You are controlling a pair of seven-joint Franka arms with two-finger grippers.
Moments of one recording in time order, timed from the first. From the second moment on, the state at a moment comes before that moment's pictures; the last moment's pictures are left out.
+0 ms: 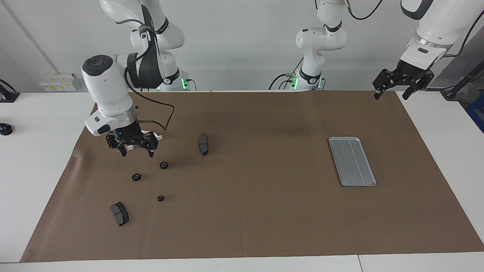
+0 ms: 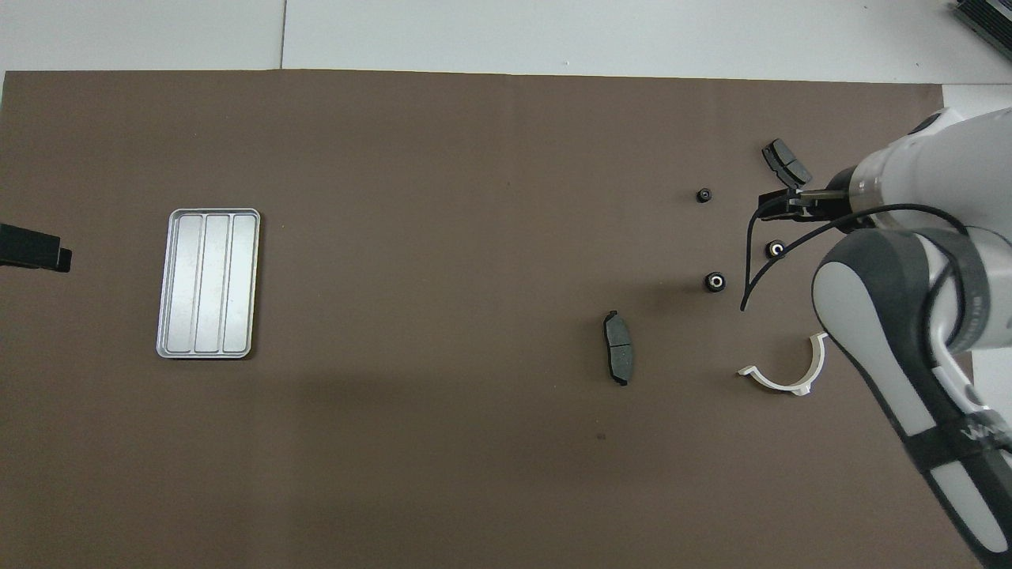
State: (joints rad) left arm -0.06 -0.05 0.08 -1.59 0.00 1.58 0.12; right arm 0.08 0.11 -0.05 -1.80 -0.02 2.07 0.12
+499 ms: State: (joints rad) left arm -0.05 -0.04 0.08 -1.59 0.01 1.58 0.14; right arm 0.03 -0.01 -0.05 -1.61 -0.02 1.67 0.12
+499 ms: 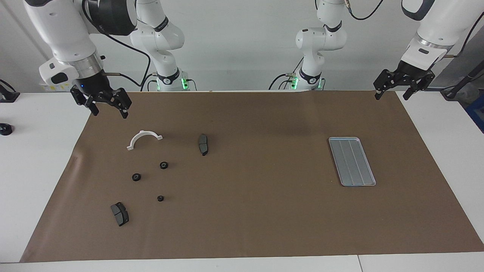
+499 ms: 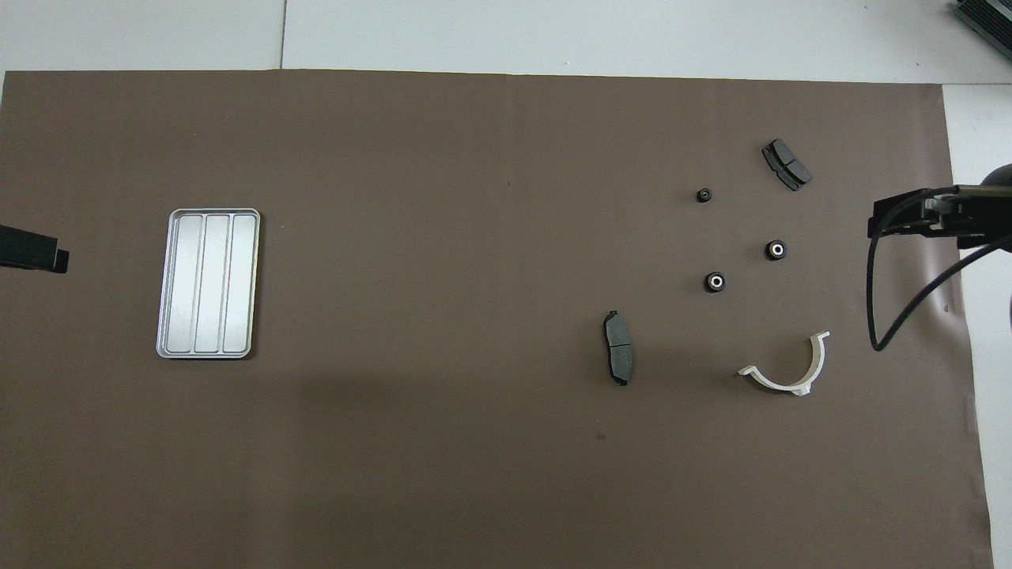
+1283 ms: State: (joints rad) left arm 0.01 -0.04 0.02 -1.59 0.01 1.58 0.16; right arm 0.04 -0.02 -0.03 -1.60 -0.02 1.58 0.12
